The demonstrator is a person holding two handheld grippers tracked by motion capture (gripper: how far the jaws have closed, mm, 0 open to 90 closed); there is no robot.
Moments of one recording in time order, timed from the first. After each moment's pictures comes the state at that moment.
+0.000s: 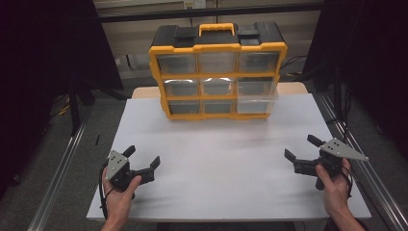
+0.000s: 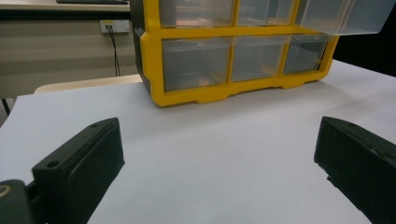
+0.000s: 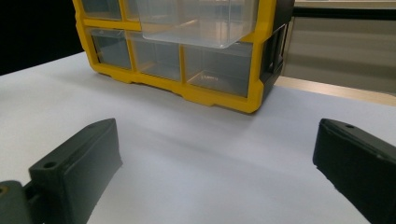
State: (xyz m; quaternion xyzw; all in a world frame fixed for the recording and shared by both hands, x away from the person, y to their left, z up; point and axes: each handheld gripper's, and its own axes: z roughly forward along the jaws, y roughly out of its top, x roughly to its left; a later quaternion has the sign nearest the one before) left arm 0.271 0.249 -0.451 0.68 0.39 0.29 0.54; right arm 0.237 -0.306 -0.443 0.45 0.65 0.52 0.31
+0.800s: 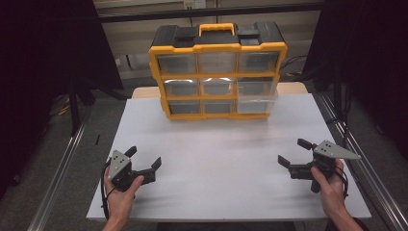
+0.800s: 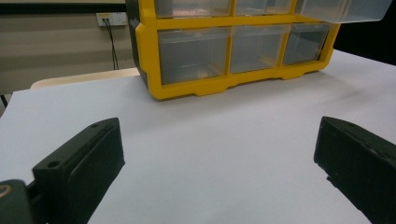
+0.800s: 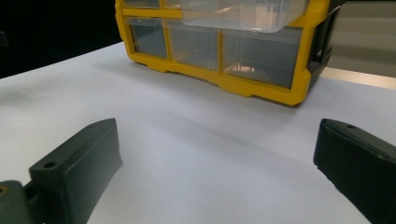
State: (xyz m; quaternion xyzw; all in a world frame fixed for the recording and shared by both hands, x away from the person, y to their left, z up) left arm 0.271 0.244 -0.452 0.69 0.39 0.29 0.54; right arm 0.239 -0.296 -0.450 0.41 0.69 0.54 0.26
